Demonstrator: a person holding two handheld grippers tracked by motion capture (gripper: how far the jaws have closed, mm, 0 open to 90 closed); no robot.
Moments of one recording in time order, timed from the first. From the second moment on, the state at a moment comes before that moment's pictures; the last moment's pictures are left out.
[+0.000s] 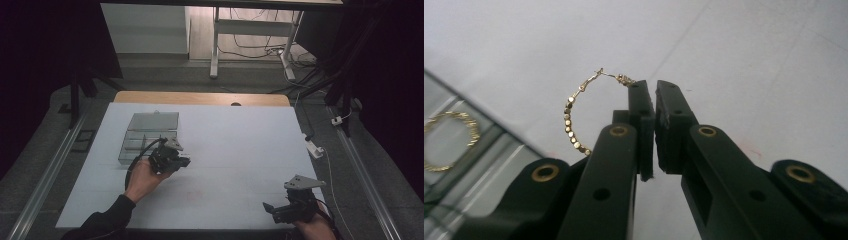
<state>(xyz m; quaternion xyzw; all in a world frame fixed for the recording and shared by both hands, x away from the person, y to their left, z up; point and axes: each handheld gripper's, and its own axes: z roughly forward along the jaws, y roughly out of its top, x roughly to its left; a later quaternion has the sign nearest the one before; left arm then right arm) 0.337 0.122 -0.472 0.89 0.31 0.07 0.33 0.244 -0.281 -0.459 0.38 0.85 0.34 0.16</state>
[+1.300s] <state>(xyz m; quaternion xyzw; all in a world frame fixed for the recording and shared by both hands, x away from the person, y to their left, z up) 0.396 0.180 -0.475 0.83 0.42 0.10 0.34 0.246 -0.282 -0.460 0.38 0.85 0.33 0.15</state>
